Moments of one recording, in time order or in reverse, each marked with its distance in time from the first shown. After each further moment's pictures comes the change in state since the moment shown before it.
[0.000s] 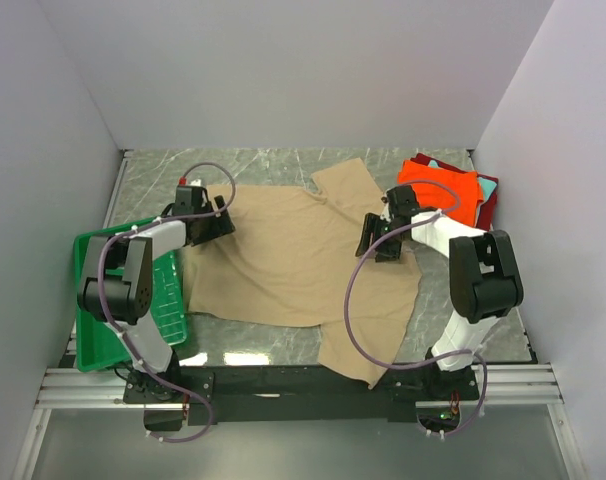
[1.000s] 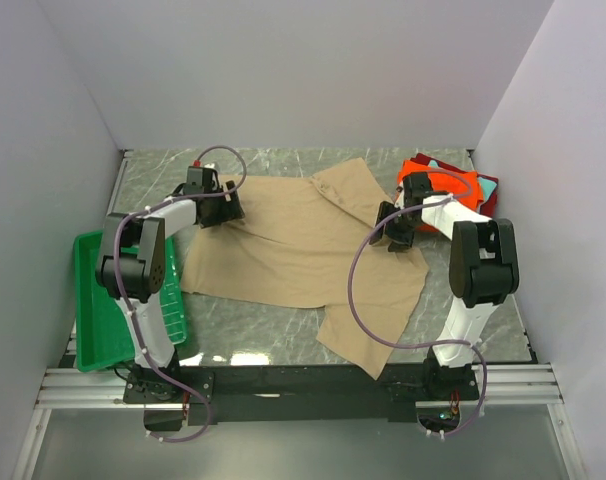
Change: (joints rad) left arm -0.026 0.195 0.276 -0.093 0.049 0.049; right arm -0.123 0.118 0.181 -0.128 -0.025 -0.046
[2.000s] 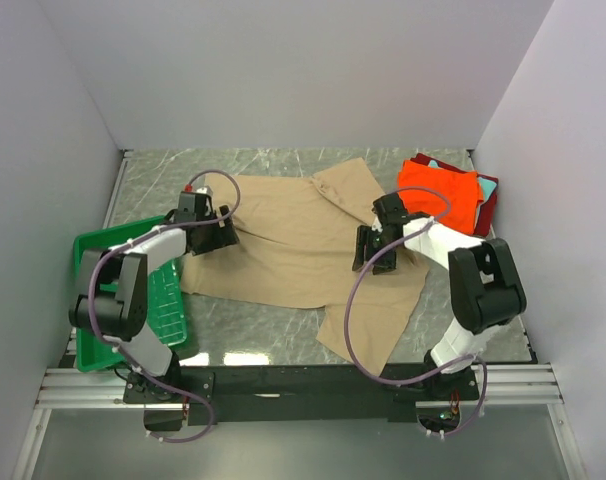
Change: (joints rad) left arm -0.024 -0.329 -0.346 -0.022 -0.037 -0.035; right arm 0.223 -0.209 -0.229 0.027 0.092 0.071
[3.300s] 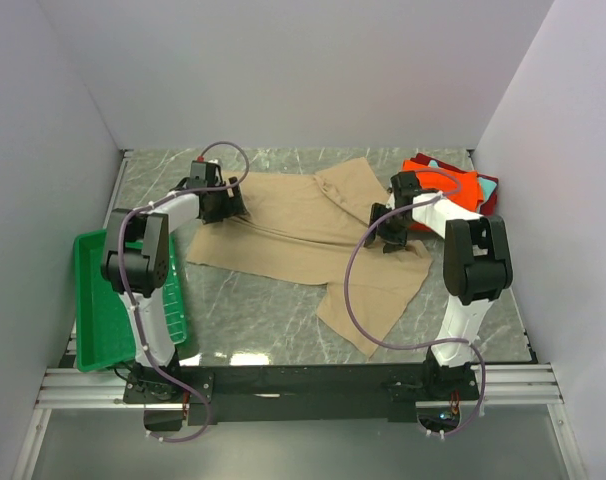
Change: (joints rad) left arm 0.020 0.373 0.421 -0.029 0.030 0.039; right arm -0.160 0.238 0.262 -0.061 -0.023 -0.062
